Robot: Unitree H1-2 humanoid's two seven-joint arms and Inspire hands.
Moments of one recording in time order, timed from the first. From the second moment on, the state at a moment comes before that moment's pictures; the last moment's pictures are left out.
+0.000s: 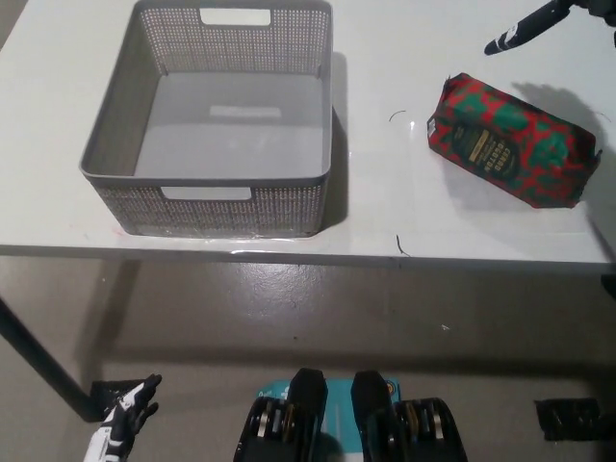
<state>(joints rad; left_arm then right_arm) 0.26 0.10 0.03 -0.06 -0.04 -0.25 -0.07 -1.46 -0.41 0.61 1.17 -0.56 0.19 0.57</state>
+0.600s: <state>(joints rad) 0.25 0.09 0.04 -0.03 -0.05 -0.30 -0.07 -1.45 -0.34 0.63 1.27 -0.57 0.11 0.63</state>
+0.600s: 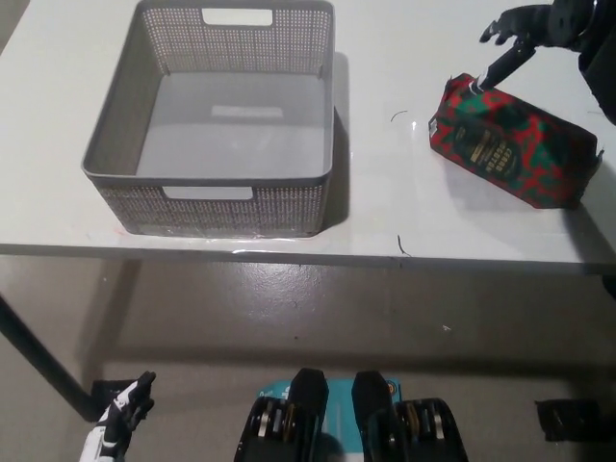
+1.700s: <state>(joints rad) 0.25 0.11 0.06 -0.03 -0.11 -0.36 -0.08 -1.29 -0.31 0.75 1.35 -0.66 0.03 0.60</state>
